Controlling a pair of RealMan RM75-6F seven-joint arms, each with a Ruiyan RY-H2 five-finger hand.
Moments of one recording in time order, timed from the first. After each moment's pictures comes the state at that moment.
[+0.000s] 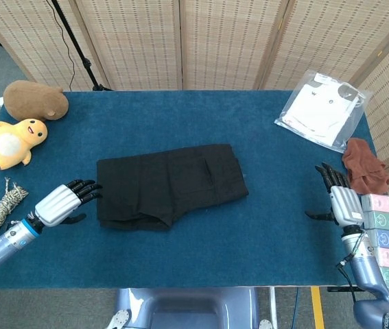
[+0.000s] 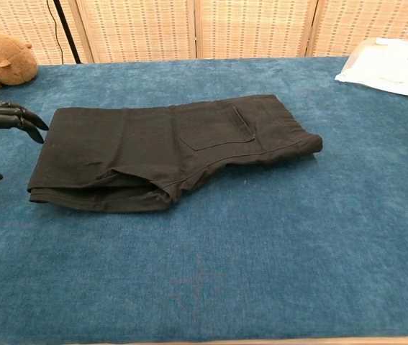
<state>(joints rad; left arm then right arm) -0.56 -1.64 0.29 -0.40 1.79 1.48 -0.67 0.36 -1.37 0.17 -1.27 -1.32 1.14 0.27</state>
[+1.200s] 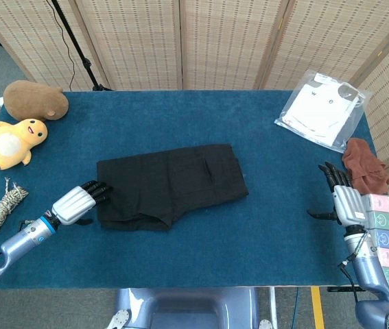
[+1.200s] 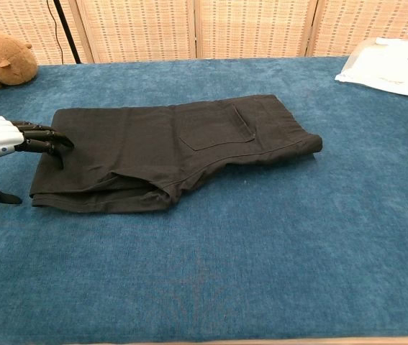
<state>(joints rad) -0.59 -1.76 0.29 -0.27 1.82 1.34 -0.67 0.36 -1.36 0.17 -1.28 -1.32 1.15 0.27</state>
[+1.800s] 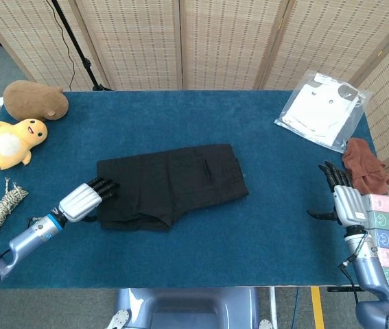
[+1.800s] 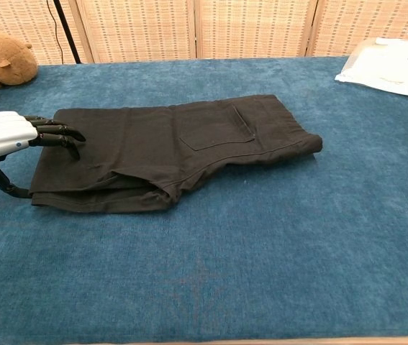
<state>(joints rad) -0.61 -1.79 0.27 -0.26 1.82 1.33 -0.65 0.35 -1.35 0.18 -1.29 -1.33 1.16 0.28</state>
